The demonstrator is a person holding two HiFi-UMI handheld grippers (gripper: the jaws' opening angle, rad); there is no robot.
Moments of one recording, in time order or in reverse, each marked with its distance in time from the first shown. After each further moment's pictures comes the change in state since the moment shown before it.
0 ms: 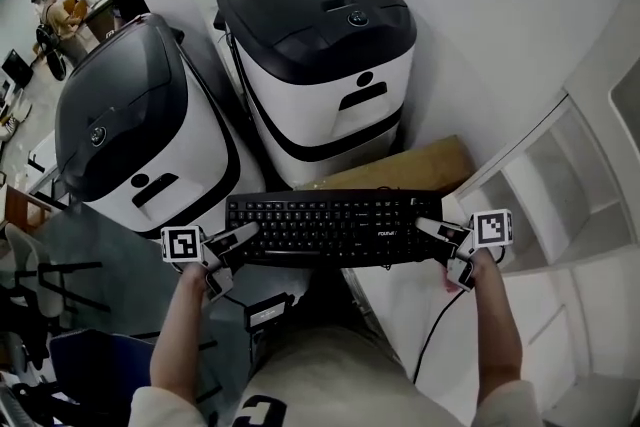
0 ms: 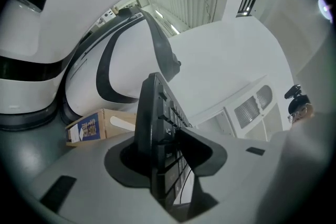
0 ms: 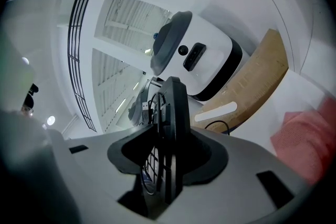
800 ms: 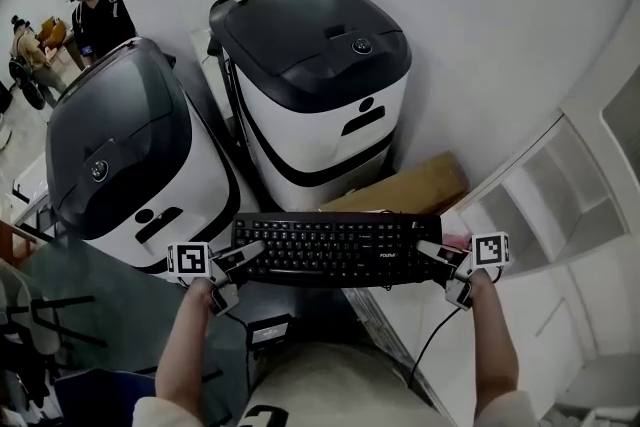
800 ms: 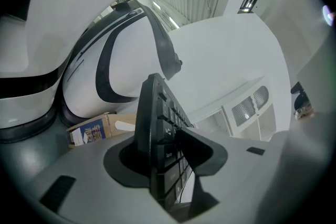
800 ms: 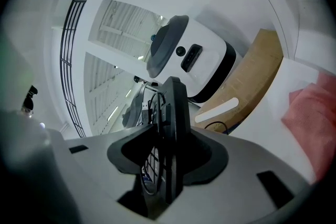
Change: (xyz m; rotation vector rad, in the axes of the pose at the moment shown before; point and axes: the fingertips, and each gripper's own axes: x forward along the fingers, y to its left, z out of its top) left arm -0.009 0.029 0.044 0.103 0.105 -0.011; right arm 0.017 0.009 -0.008 0.011 -0.081 -0.126
